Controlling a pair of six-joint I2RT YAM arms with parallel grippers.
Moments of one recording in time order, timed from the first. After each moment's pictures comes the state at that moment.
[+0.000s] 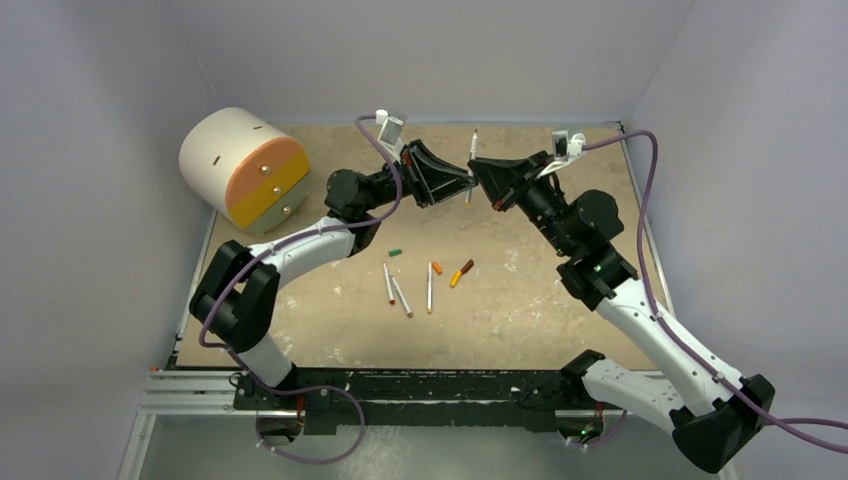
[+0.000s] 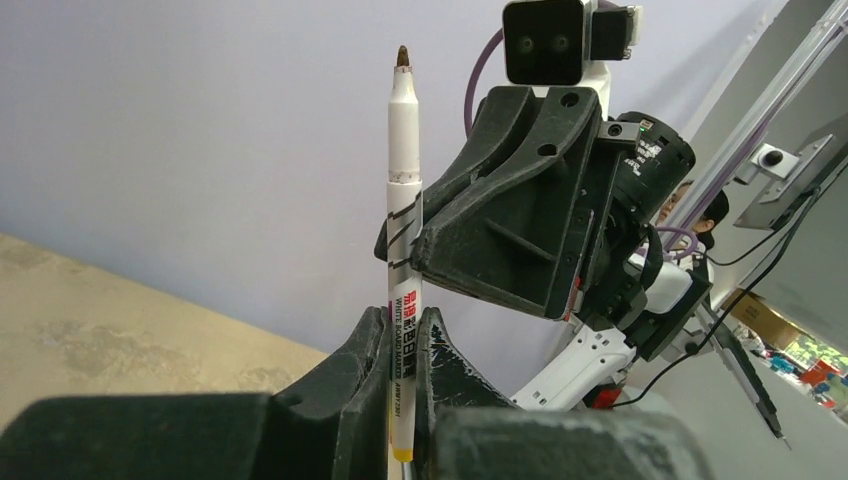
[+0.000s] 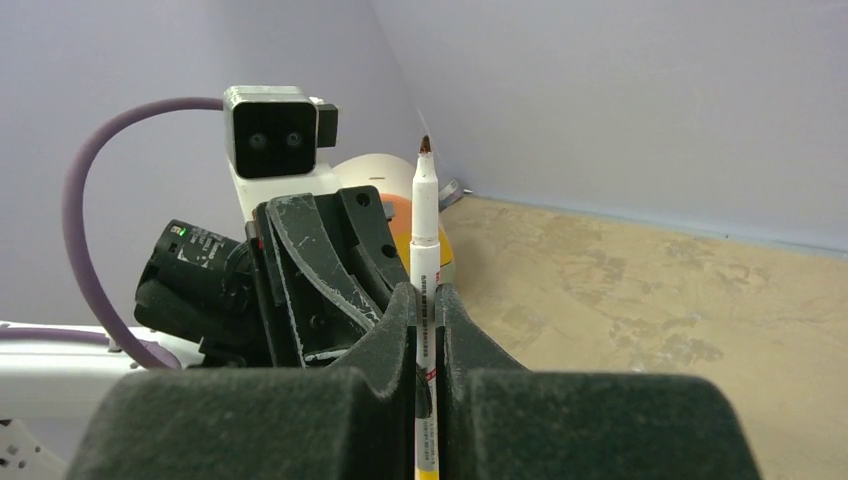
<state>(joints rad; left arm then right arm) -0.62 1.65 1.08 1.21 0.73 -1.03 0.58 0.96 0.94 0.29 -0.07 0.44</state>
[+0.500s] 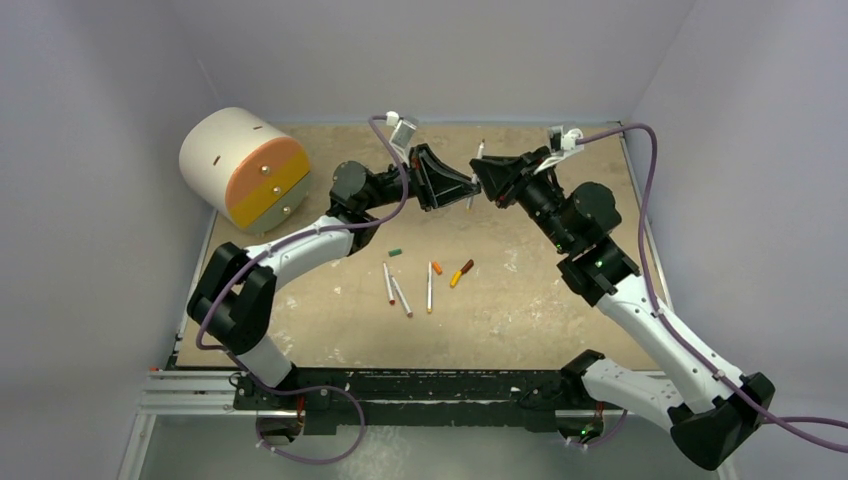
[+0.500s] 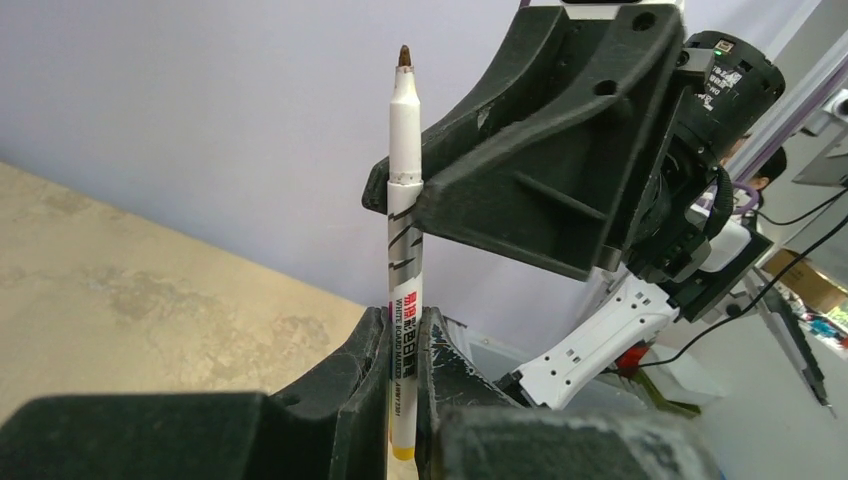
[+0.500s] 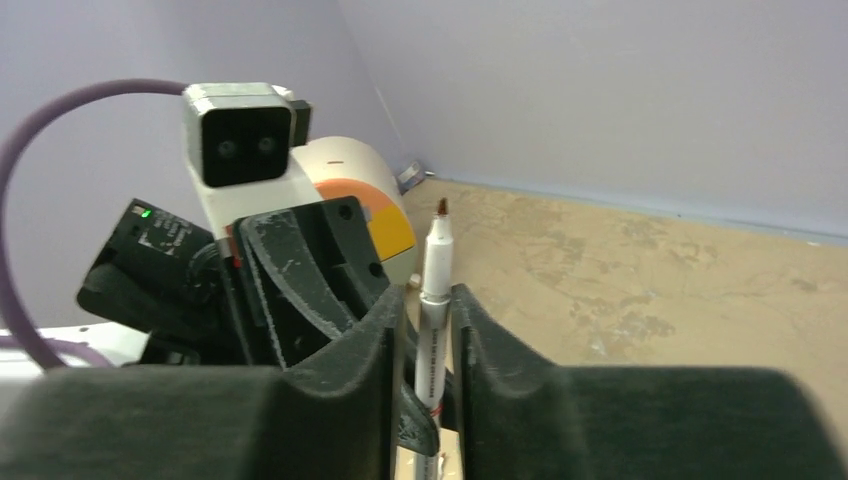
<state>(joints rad) -0.62 1.65 1.09 1.06 0.78 -0.90 0.58 0.98 0.98 0.20 -0.04 0.39</state>
